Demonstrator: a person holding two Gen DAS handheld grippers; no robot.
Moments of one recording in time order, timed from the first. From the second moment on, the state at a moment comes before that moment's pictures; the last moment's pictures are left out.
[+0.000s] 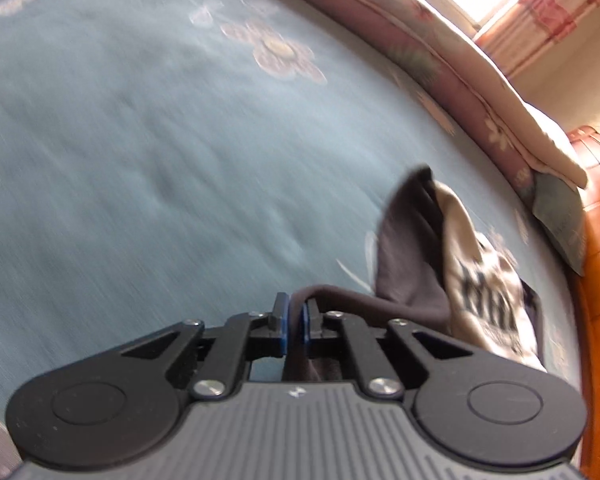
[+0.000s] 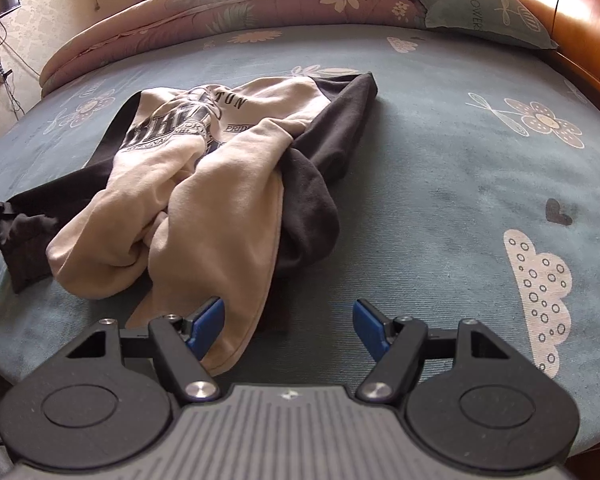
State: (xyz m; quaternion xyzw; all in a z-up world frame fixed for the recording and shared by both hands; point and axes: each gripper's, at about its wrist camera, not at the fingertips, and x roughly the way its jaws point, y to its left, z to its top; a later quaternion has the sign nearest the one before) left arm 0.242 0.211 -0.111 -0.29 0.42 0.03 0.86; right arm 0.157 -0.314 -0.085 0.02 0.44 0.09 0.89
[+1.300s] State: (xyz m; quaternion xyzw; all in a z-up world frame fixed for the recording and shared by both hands) left arm 0.222 0.151 -0.072 -0.08 0.51 -0.15 0.85; right arm 0.245 -0.337 -0.101 -0.03 0.44 -0.11 0.89
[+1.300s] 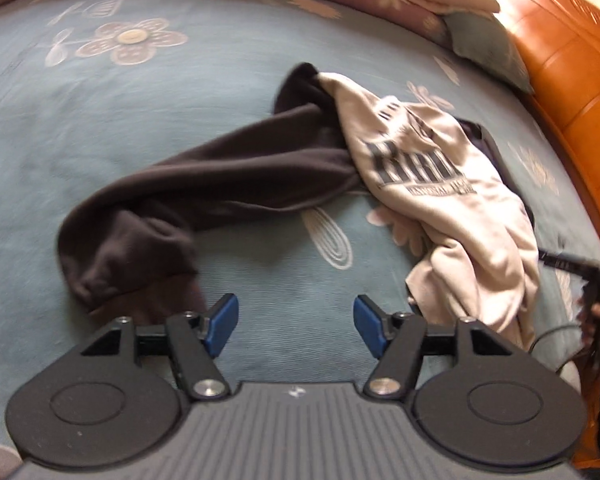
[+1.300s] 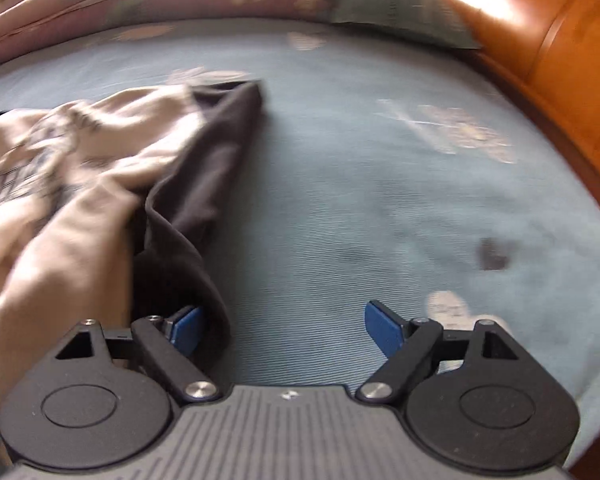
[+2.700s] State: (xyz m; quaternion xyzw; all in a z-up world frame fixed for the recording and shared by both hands) left arm 0.237 0.047 -0.112 -0.06 0.54 -0.24 0.81; right arm 0.260 -0.432 -0.171 0.42 0.46 0.21 0.76
